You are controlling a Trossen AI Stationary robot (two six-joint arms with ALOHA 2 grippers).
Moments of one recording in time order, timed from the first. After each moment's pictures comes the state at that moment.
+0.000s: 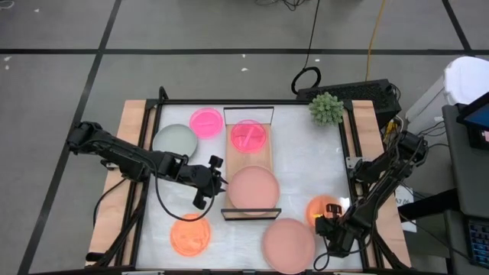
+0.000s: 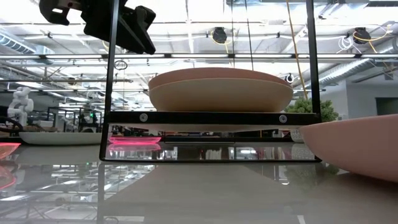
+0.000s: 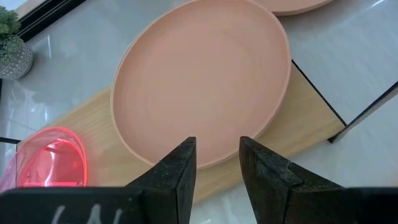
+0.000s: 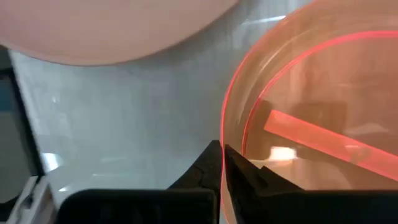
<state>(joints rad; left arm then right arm) -0.28 1.36 0.93 -0.34 -0.13 0.32 0.99 1.49 0.77 -0.59 0.02 1.14</state>
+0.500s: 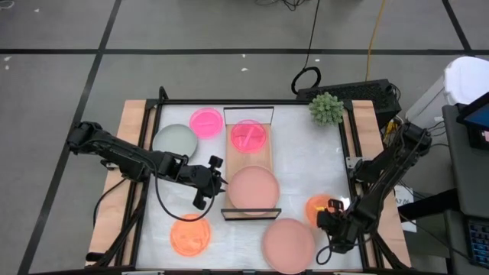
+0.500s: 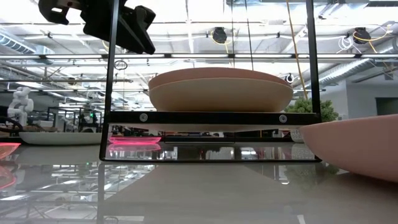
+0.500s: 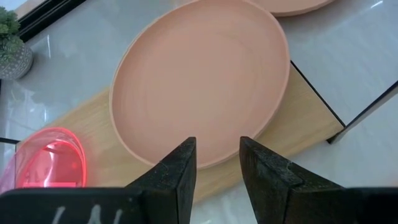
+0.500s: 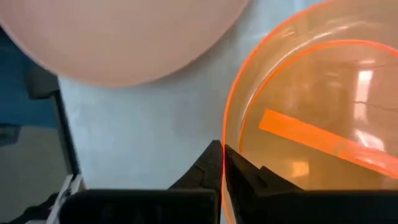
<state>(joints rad) -0.28 1.36 0.93 -0.34 -0.13 0.30 0.96 1.36 0.77 -0.66 0.06 1.15</state>
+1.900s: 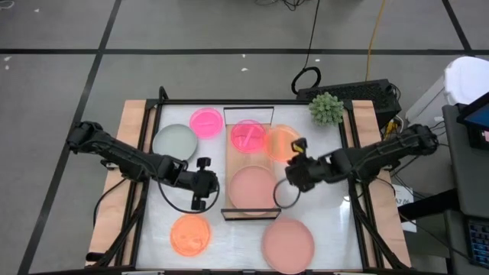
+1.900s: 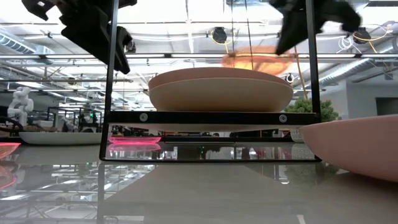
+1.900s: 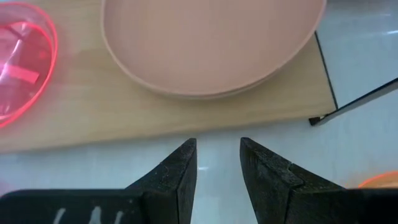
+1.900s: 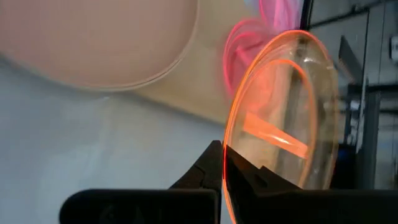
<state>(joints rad) -0.33 1.36 0.93 -0.53 -0.22 -0.15 0.28 1.30 1.08 -0.88 0.57 -0.27</state>
